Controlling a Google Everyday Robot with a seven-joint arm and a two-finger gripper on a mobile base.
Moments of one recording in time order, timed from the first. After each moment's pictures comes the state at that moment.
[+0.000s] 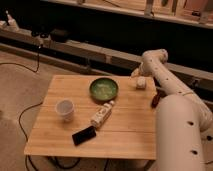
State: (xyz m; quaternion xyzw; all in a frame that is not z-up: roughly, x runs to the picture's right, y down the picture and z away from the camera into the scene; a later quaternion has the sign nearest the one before) arm 0.283 -0.073 0.984 -0.09 -0.09 -0.69 0.71
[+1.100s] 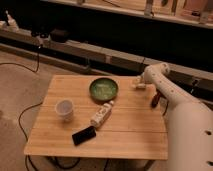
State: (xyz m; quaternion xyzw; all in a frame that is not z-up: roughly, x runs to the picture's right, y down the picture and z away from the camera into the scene) arm 0.297 -0.035 1.007 -0.05 -0.05 -0.70 0.71
